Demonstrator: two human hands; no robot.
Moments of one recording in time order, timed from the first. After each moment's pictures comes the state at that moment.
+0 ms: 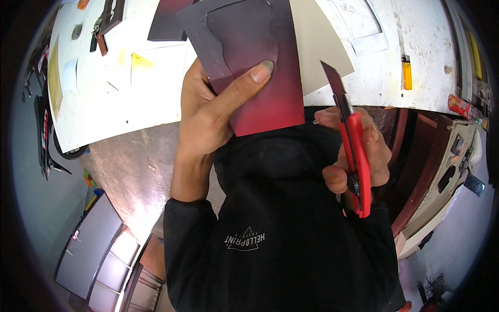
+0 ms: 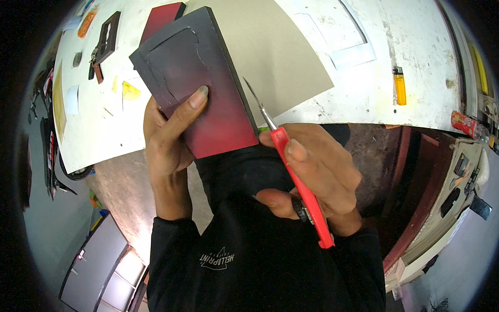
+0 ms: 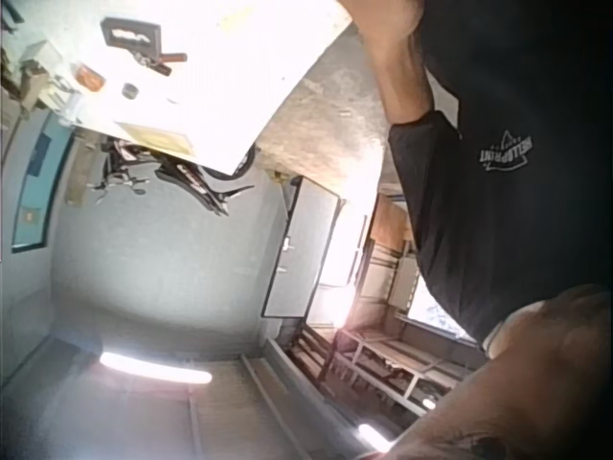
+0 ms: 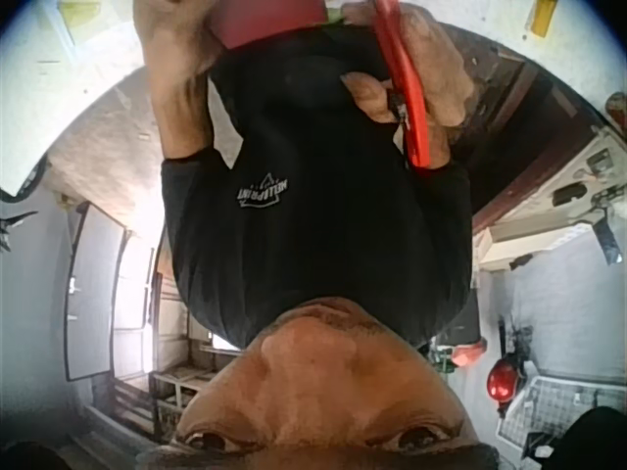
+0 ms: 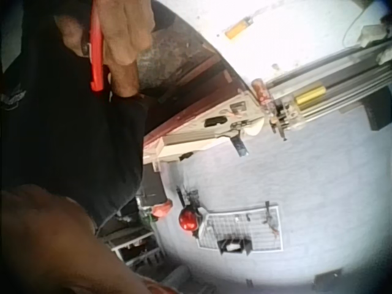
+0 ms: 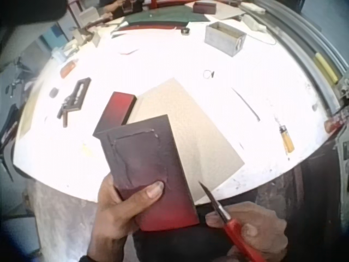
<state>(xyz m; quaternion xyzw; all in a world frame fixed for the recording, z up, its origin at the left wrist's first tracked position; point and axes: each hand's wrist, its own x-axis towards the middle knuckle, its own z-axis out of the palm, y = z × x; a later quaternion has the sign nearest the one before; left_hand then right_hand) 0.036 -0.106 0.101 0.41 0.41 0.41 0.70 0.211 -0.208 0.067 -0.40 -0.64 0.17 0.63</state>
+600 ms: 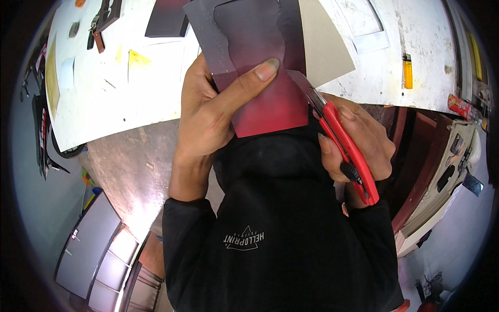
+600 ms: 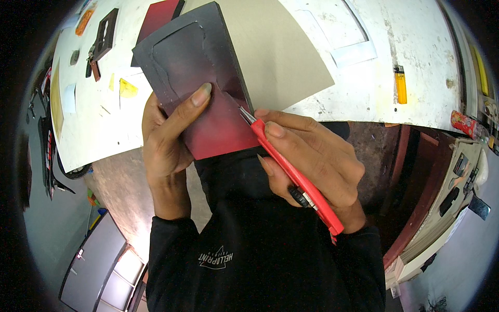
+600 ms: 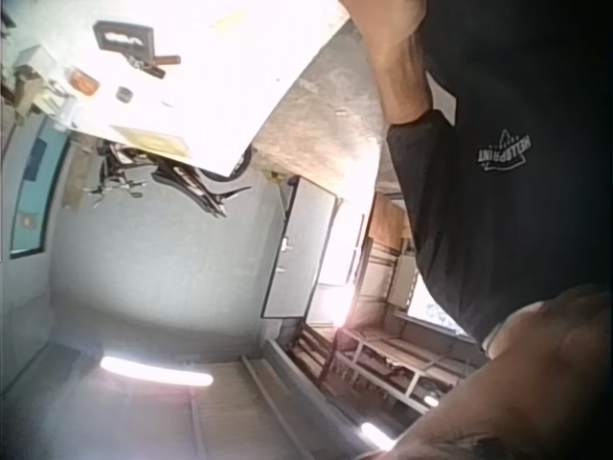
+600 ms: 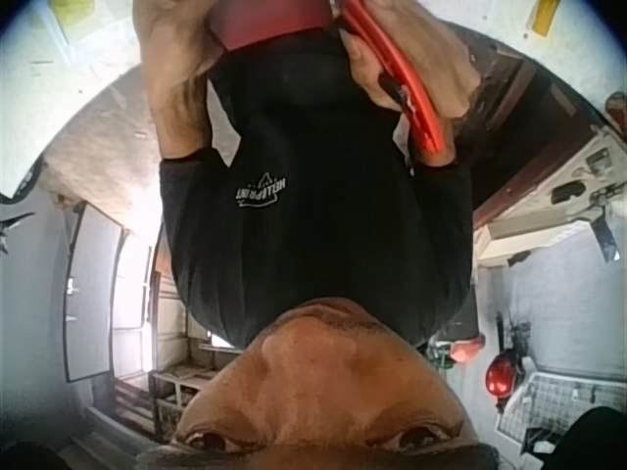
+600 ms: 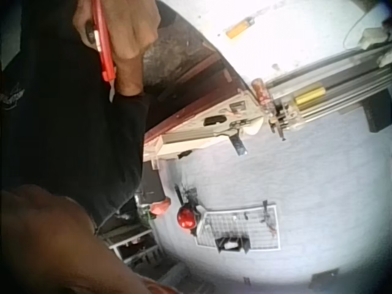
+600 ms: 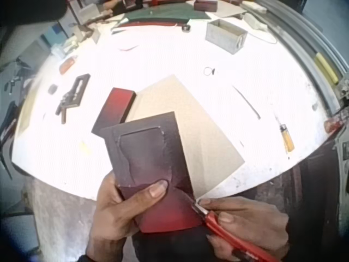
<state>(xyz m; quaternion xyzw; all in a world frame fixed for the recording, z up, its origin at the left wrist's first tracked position) 0.037 -0.109 0.101 0.40 0.42 0.40 0.71 0.209 -0.198 0.093 -0.49 -0.67 0.17 0.53</state>
